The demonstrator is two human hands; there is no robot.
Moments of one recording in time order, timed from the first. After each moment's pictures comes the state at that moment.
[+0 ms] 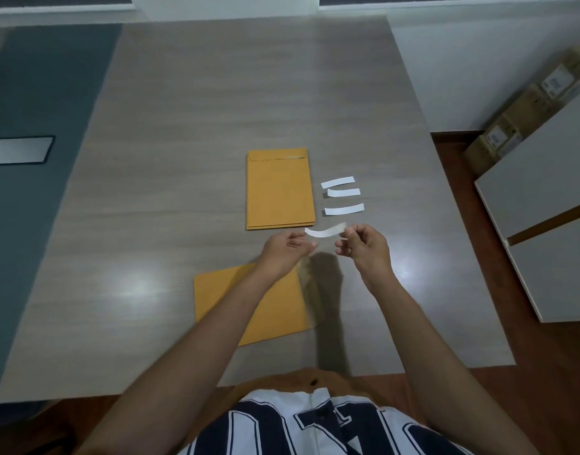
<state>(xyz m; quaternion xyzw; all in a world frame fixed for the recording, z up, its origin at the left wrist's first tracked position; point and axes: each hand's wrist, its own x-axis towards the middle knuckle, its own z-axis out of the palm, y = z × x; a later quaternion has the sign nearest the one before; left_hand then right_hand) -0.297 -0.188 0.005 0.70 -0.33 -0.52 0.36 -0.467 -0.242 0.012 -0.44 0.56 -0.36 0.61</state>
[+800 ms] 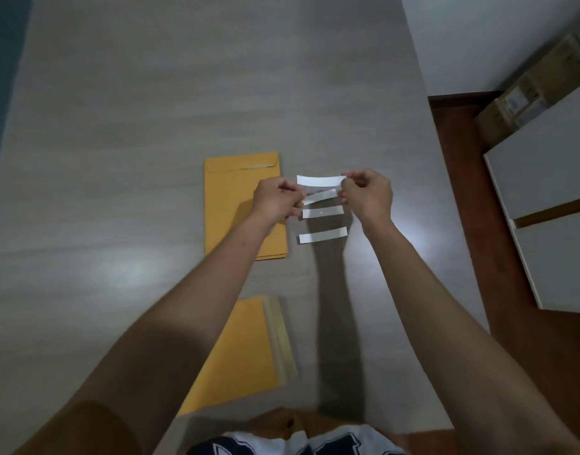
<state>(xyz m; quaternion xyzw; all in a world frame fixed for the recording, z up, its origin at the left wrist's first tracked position) -0.289 -0.394 -0.014 0.74 -0.24 -0.50 0.37 -0.450 -0.447 -0.013 -0.46 0.68 -0.31 0.48</state>
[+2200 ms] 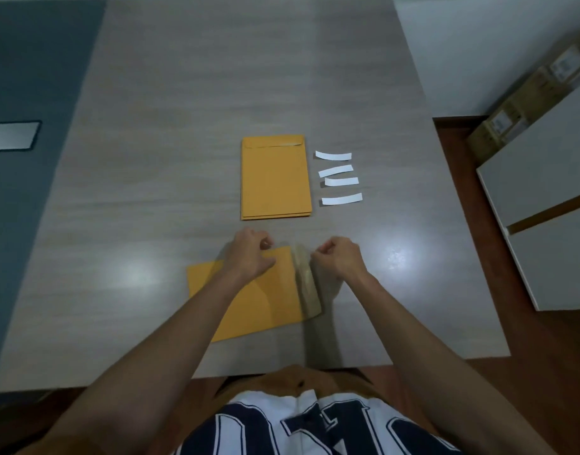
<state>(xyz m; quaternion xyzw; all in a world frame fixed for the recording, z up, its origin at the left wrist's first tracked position) -0.250 -0.172 -0.039 0.79 -0.51 -0.31 0.12 -0.450 -0.244 -0.027 -0.62 0.64 -0.02 0.45</state>
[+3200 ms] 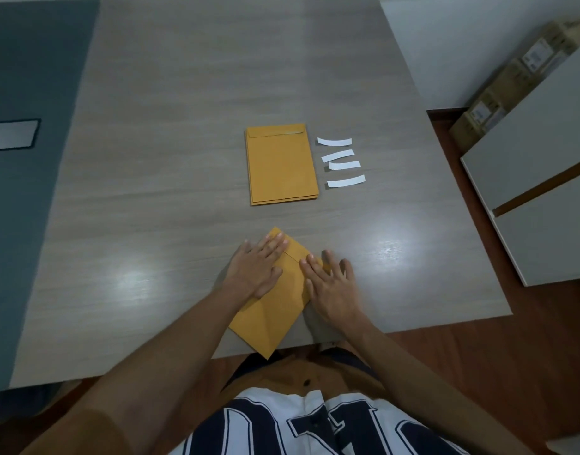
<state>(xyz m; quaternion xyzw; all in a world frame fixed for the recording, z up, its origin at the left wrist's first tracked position) -0.241 -0.104 -0.051 0.64 -0.73 -0.19 -0.15 -0.455 -0.114 -0.070 -0.89 0.44 0.11 0.07</state>
